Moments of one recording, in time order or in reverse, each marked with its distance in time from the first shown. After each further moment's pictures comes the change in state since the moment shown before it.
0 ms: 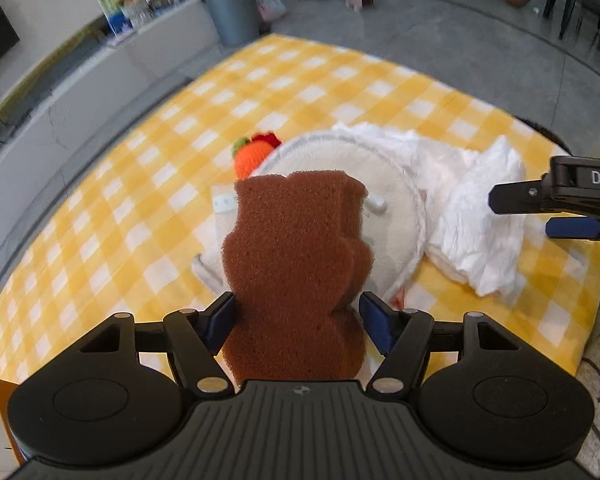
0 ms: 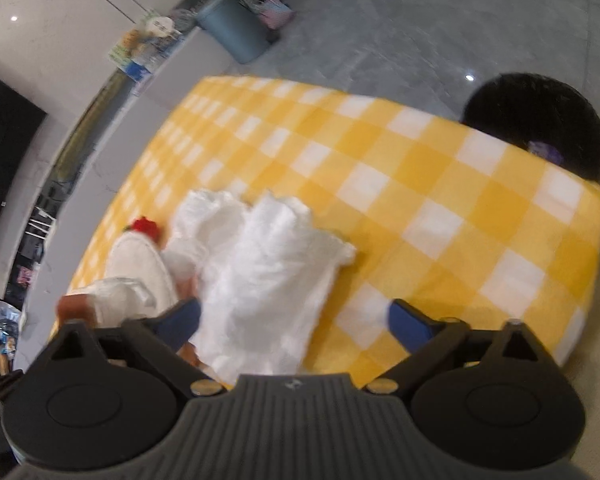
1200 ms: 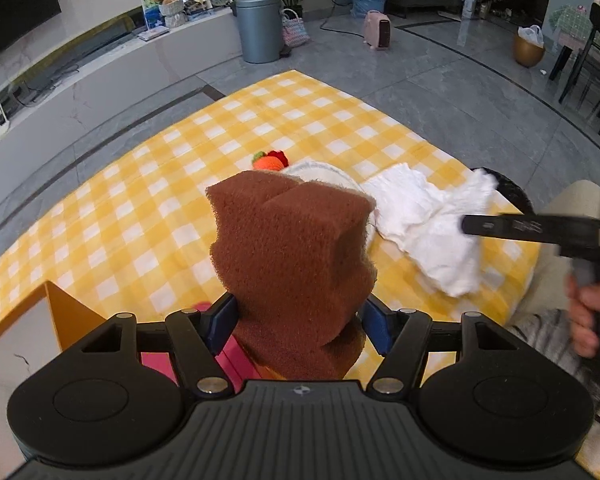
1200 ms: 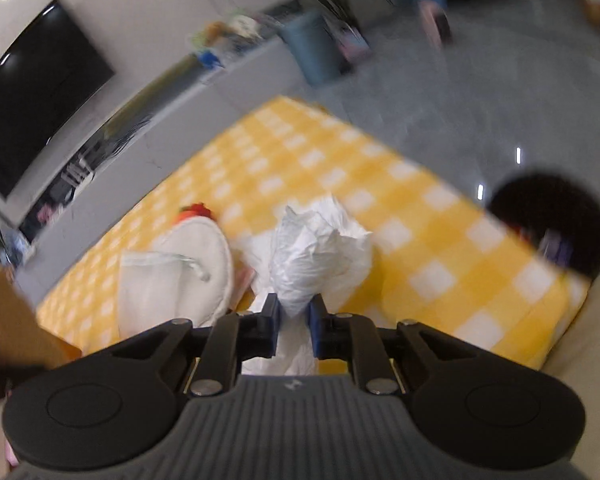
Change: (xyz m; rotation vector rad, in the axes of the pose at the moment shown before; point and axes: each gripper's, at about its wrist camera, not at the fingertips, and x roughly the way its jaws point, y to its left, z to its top) left arm -0.104 0.007 -0.033 -0.172 -0.054 -0.078; right arm -0.057 0.009 -0.005 -0.246 -0.043 0.071
